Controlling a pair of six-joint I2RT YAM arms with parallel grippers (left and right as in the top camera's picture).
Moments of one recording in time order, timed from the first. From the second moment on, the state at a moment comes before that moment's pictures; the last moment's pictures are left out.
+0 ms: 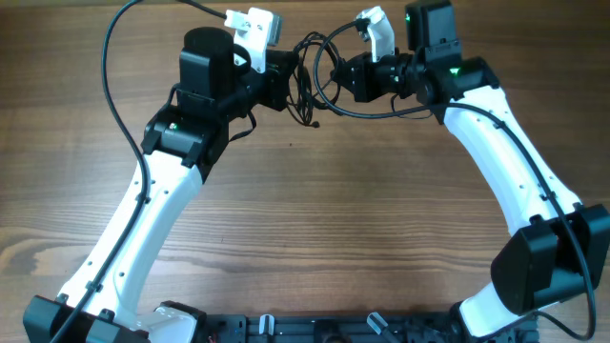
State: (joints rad) left arm -0.33 1.45 1.27 -0.26 0.34 -0.18; right arm 0.28 1.76 1.52 -0.56 -0.63 0.07
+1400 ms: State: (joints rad) left arm -0.19 1.57 1.27 -0.42 0.31 -0.18; right arm 0.00 1.76 1.64 -0.90 0.16 0.17
